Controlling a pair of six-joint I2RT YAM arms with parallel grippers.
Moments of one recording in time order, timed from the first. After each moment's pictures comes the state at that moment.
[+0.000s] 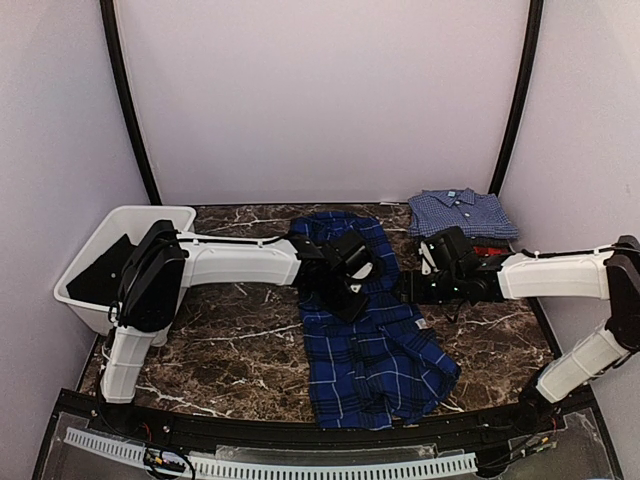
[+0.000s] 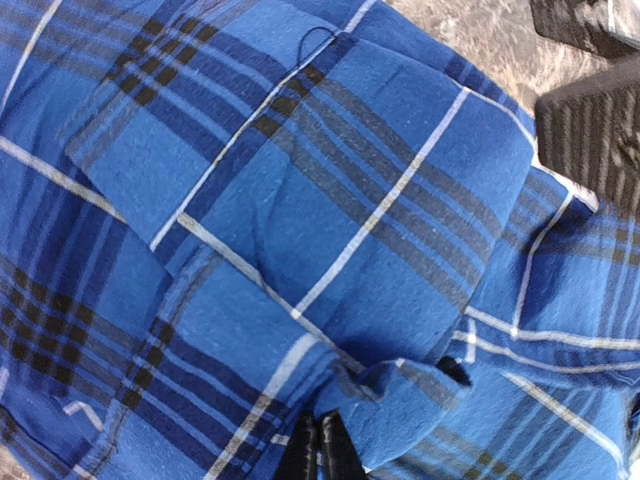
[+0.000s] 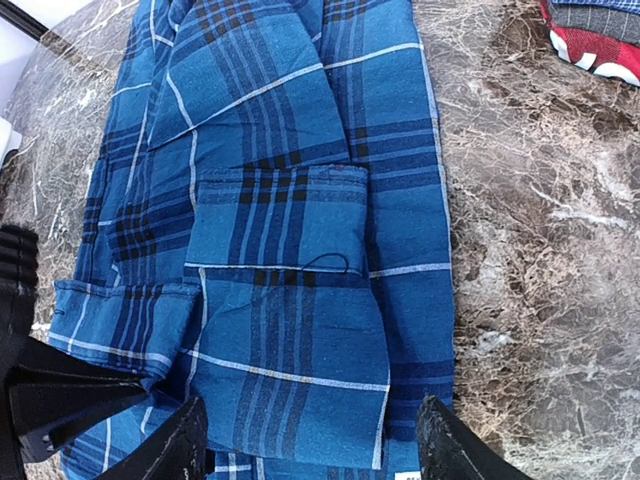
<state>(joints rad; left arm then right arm) -1.01 2.22 1.78 -0.63 0.02 -0.30 0.65 1.44 0.76 -0.15 0.03 0.52</state>
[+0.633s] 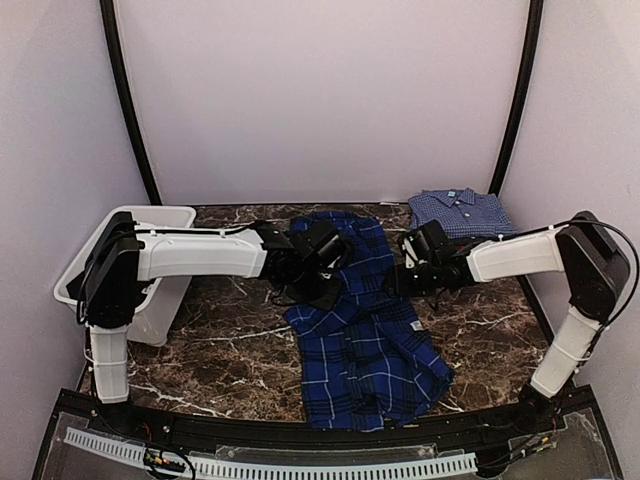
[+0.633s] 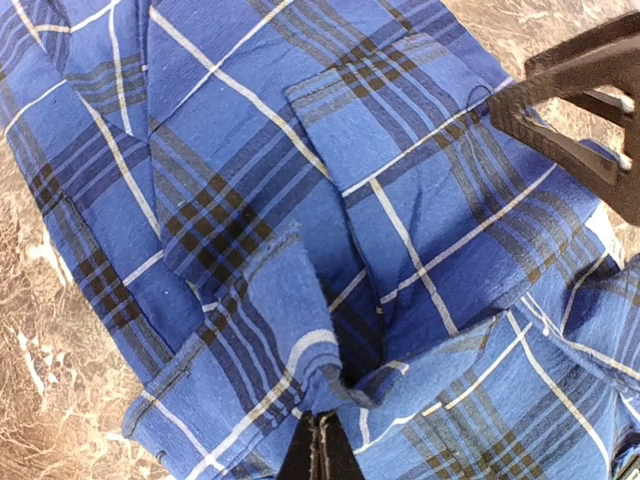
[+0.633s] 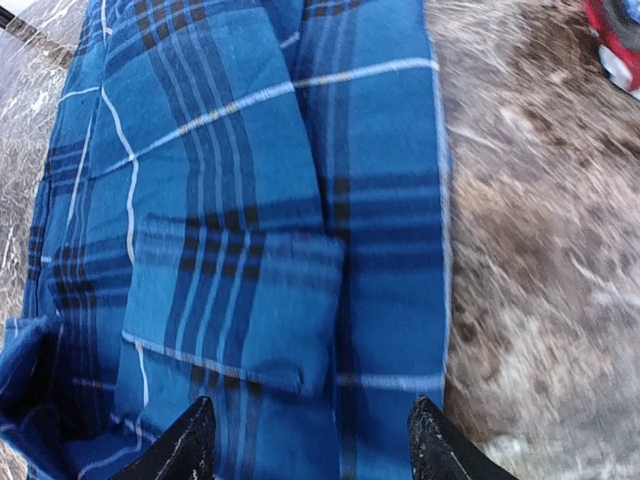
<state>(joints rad) -0.99 2.02 1.59 -0.65 -0.15 -0.48 0.60 1.68 0.91 -0.12 0.01 0.46</state>
